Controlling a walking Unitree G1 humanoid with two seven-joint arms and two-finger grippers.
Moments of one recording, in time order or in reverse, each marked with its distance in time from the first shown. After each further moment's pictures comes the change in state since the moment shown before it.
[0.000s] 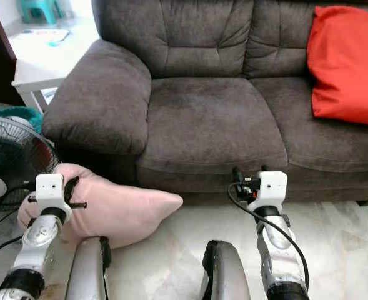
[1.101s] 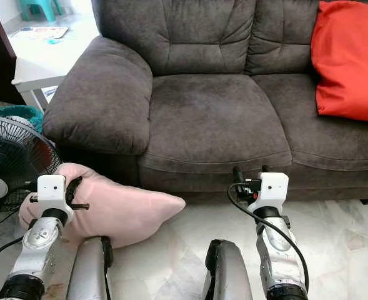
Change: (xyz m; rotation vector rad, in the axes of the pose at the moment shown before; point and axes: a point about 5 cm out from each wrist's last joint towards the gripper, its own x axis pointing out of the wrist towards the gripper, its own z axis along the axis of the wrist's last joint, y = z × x) left arm -0.005 -0.005 0.002 -0.003 -0.005 -0.026; right arm 0.000 0.000 0.006 -0.005 -0.029 -0.005
